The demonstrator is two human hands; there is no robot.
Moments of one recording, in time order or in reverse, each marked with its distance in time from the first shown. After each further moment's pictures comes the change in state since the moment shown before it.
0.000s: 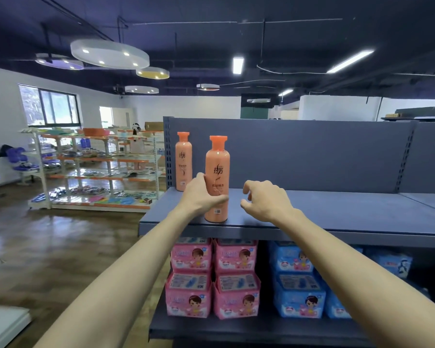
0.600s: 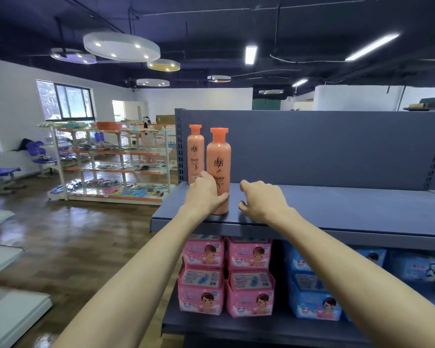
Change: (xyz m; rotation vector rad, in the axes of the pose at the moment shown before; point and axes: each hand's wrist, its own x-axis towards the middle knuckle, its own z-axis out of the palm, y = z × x) left_hand 0.003 -0.010 -0.002 0.454 0.103 -0.043; right_hand 0.019 -0.032 0.028 -0.170 -0.005 -0.133
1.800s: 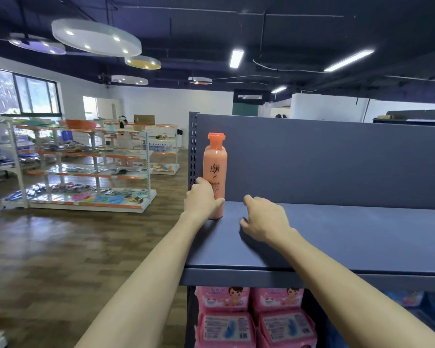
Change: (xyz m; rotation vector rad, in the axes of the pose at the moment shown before) left_hand 0.129 -0.108 0.024 -0.131 -0.077 -0.085; right_hand 0.107 -0.068 0.069 0.046 -0.024 0.165
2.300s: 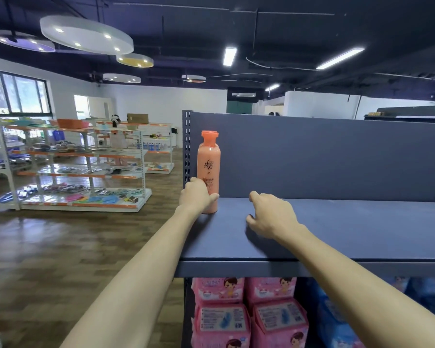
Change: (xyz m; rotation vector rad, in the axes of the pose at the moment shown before) left_hand 0.004 -0.003 0.000 -0.042 -0.061 -0.047; right_hand -0.024 0.017 -0.023 -0.020 -0.001 0.025
